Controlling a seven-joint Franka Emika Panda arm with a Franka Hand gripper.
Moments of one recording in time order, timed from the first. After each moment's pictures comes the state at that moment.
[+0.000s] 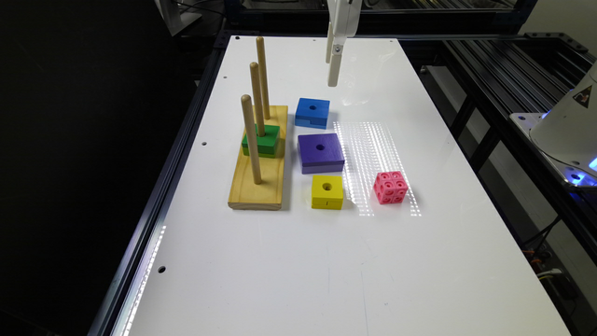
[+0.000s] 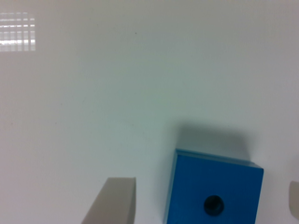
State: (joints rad) arm -0.25 0.10 0.02 -2.41 0.00 2.54 0.57
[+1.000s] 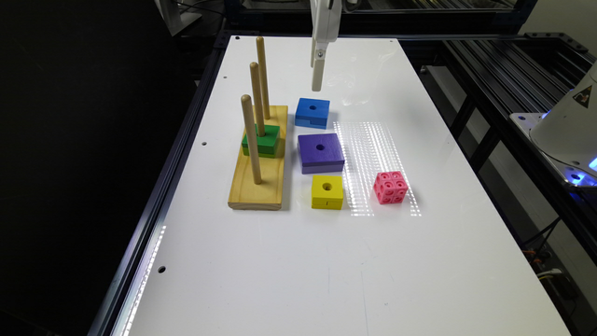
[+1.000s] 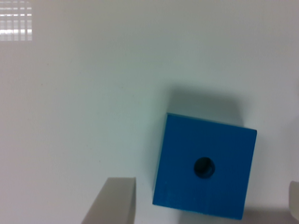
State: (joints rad) arm -0.25 0.20 0.05 -2.32 0.00 2.54 0.58
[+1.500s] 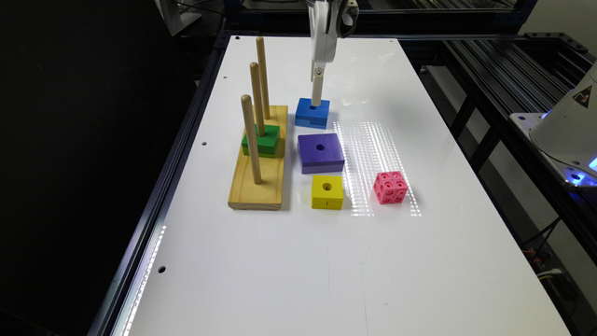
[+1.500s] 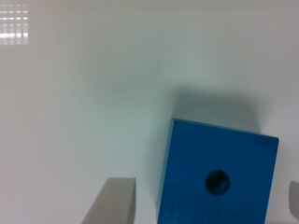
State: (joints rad) arm -0.25 0.26 0.05 -2.32 0.00 2.60 0.58
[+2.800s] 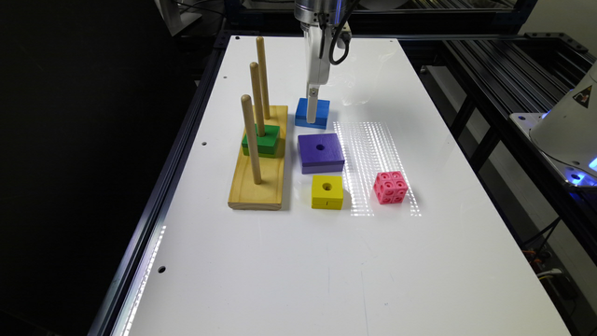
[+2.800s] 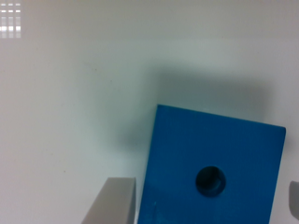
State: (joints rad) arm -0.25 0.35 0.07 -2.29 0.00 2.67 0.59
